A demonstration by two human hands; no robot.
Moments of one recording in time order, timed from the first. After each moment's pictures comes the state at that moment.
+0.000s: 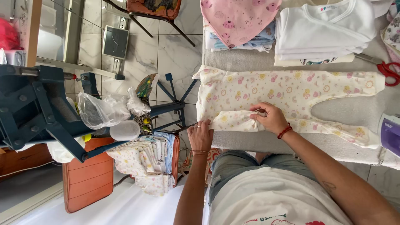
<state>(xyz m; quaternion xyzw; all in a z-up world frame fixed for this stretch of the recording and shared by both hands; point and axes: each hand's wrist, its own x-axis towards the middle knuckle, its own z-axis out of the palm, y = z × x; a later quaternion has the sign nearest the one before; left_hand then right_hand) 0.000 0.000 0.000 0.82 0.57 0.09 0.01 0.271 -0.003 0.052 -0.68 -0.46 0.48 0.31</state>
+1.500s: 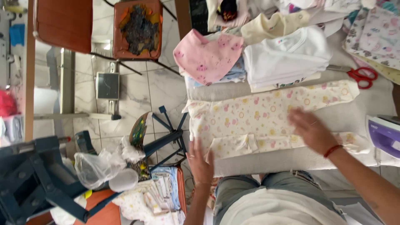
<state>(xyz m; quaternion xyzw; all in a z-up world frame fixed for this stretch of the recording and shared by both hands) 0.038 0.026 0.074 0.75 0.60 0.13 0.23 0.391 -0.053 0.066 -0.63 -0.73 0.14 0.21</state>
